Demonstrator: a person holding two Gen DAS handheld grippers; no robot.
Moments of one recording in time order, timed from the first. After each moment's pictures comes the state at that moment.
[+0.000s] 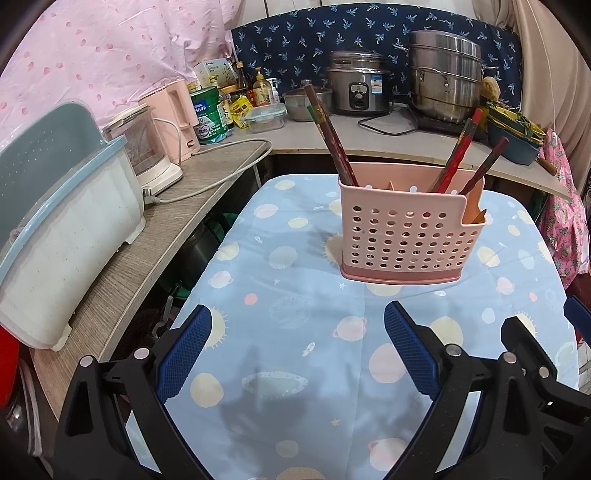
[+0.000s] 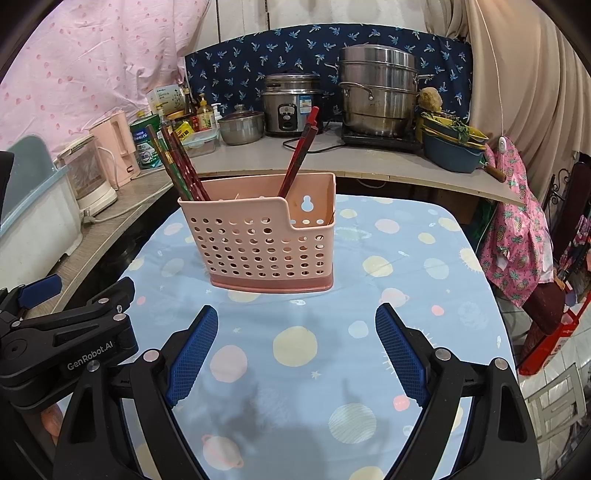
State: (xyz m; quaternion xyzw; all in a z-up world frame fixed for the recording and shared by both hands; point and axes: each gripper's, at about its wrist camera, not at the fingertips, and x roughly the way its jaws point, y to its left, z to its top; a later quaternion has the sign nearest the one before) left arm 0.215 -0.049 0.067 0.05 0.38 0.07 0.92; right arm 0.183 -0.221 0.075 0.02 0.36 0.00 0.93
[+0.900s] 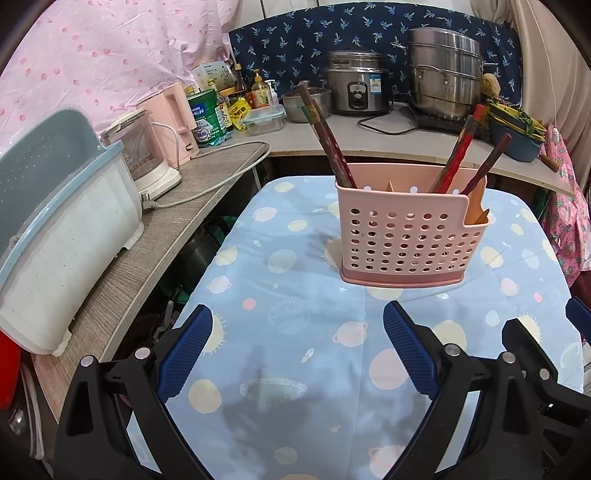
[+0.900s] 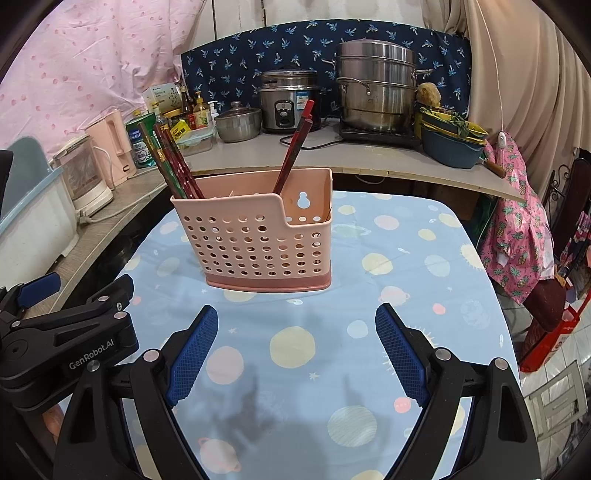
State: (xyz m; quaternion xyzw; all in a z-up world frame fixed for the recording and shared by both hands) left arm 0.221 -0.051 0.063 0.06 0.38 0.08 0.92; right arm 0.189 -0.219 0.069 0.03 0.36 0.00 0.93
